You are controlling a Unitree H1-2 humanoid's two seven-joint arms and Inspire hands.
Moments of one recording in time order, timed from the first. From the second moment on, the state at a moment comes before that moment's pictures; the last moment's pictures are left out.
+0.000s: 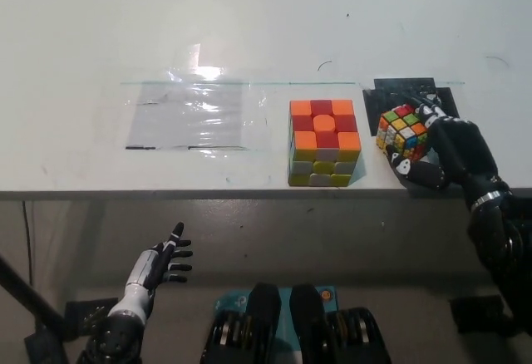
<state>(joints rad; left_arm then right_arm) -0.41 0.12 0.01 0.90 0.05 -0.16 0.06 -0.61 -0.36 0.35 0.56 -0.69 -0.09 -0.18</state>
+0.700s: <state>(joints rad) -0.42 0.12 0.01 0.90 0.05 -0.16 0.06 -0.61 -0.36 0.38 0.58 -0.73 -0.15 -0.24</state>
